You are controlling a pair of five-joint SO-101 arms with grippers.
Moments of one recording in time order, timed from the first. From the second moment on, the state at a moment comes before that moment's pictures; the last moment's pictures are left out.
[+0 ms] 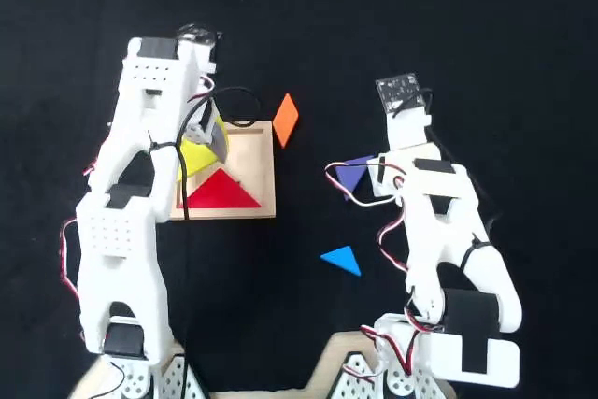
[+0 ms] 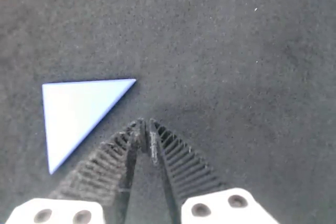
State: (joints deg) left arm -0.4 39.8 -34.1 95.7 -6.6; right arm 5.5 -9.2 49.5 31.4 18.2
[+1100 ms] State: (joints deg) left arm -1.9 39.0 -20.2 80.4 2.1; right arm 5.5 -9.2 49.5 31.1 18.2
